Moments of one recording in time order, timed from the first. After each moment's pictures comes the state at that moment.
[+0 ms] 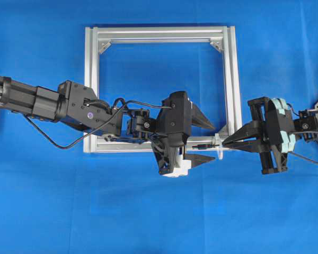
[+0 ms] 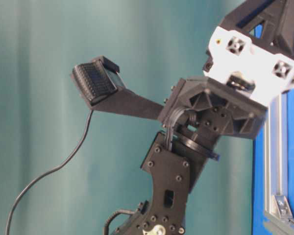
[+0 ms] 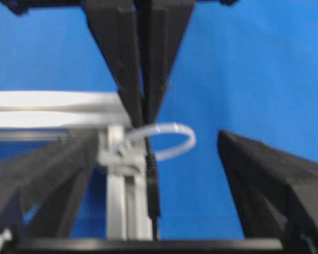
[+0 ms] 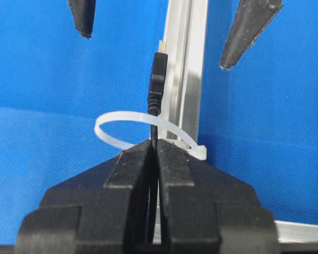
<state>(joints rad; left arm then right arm) -0.11 0.35 0.33 -0.09 -0.30 -0.02 0.20 -0.24 1.23 0.11 -0.49 0.10</state>
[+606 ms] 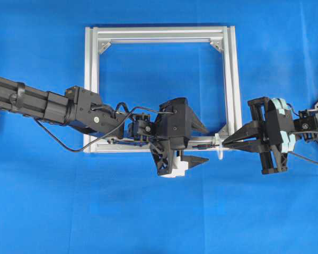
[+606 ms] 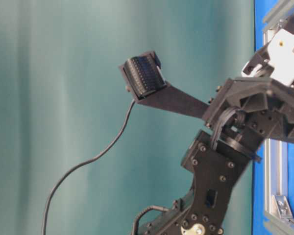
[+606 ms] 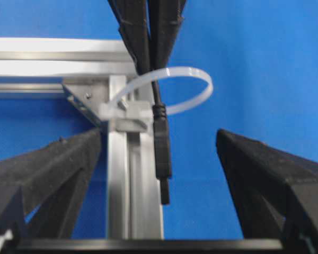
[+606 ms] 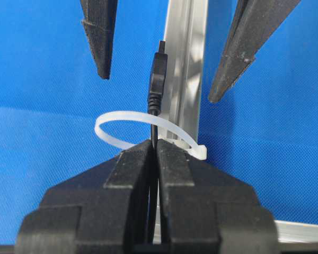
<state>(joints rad) -0.11 0.42 0.34 -0.09 -0.31 -0.02 0.20 -0.24 1.23 0.11 -0.49 0.10</state>
